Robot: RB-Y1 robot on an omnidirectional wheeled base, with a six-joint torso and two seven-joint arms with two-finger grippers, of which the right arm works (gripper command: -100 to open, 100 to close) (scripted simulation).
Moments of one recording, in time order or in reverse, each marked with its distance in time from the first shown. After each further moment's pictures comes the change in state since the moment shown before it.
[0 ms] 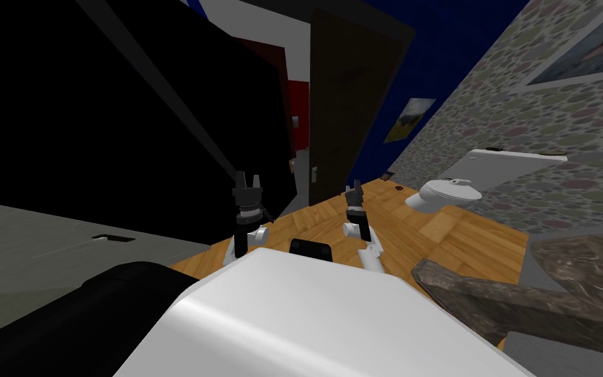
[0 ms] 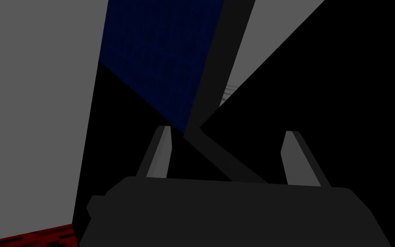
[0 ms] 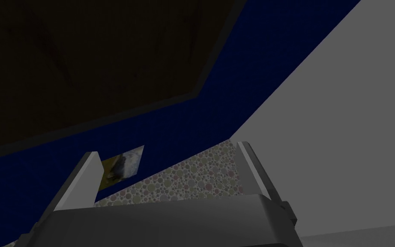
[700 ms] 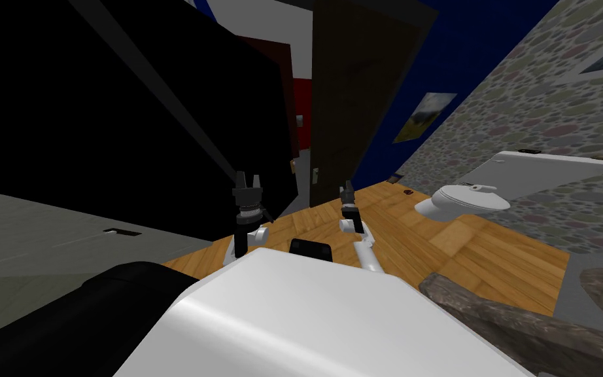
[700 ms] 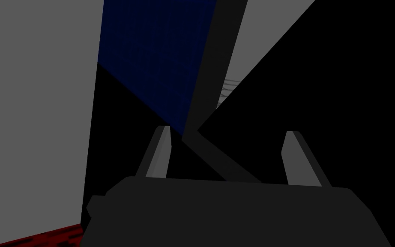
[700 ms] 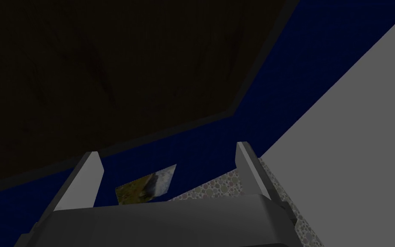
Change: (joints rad) arm -0.113 -0.016 0.019 0.179 -0.025 0.023 -0.001
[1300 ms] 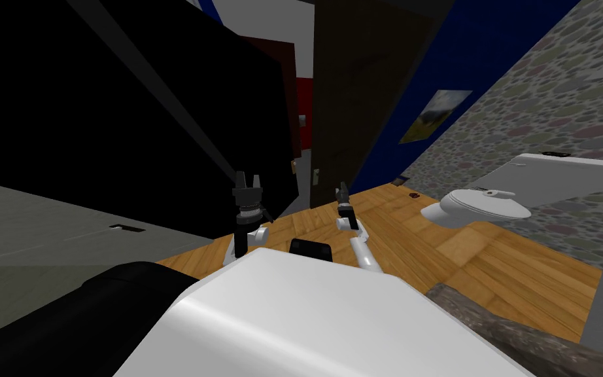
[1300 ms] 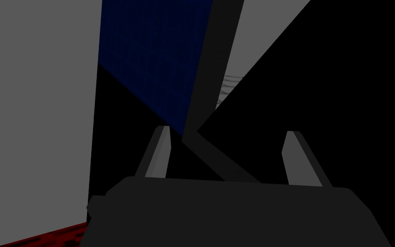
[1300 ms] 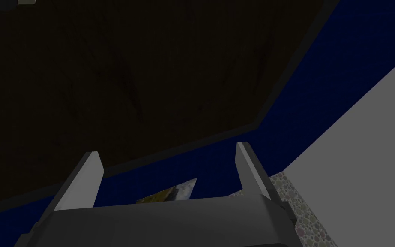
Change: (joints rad) arm -0.073 0.005 0.018 0.142 -0.013 -0.004 0.006
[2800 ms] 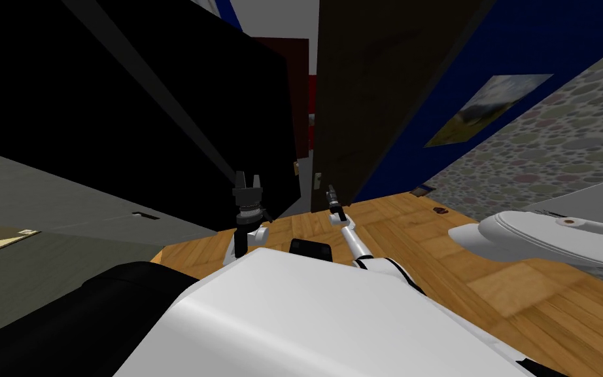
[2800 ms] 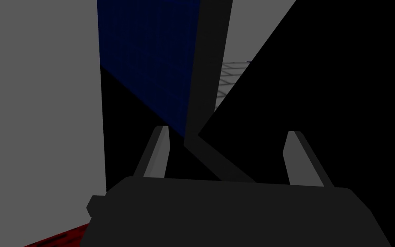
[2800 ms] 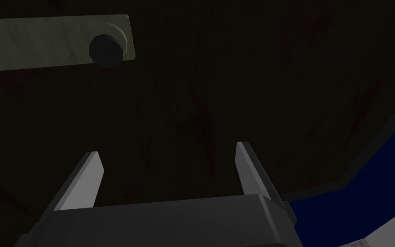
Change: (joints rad) arm -0.247 0.021 0.050 0.435 -0.048 0.009 0.008
